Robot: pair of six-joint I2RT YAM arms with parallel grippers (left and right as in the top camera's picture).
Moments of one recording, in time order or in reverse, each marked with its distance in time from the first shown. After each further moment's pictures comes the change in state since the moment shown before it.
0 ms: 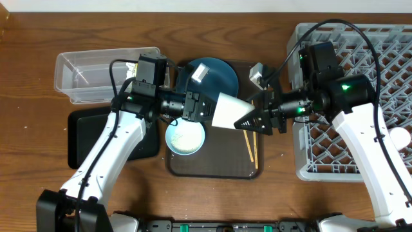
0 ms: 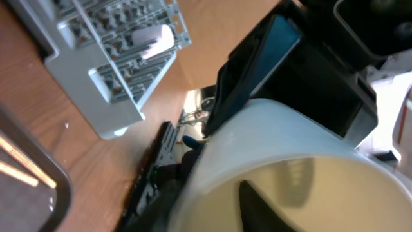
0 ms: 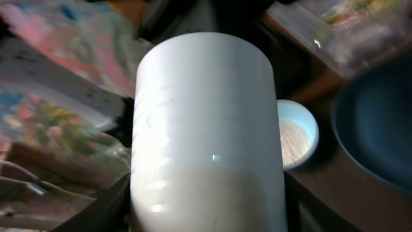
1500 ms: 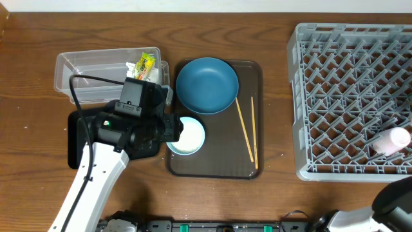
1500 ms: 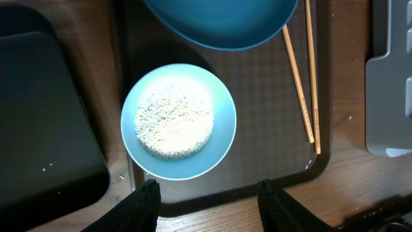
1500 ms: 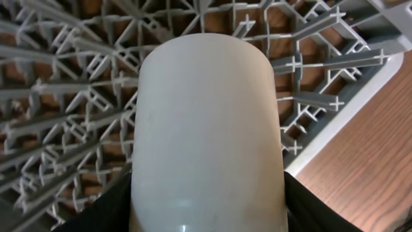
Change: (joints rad) left arm -0.002 -0.259 0.003 -0.573 -1.121 0.165; right arm -0.967 0.241 0.217 -0.050 1.128 0.718
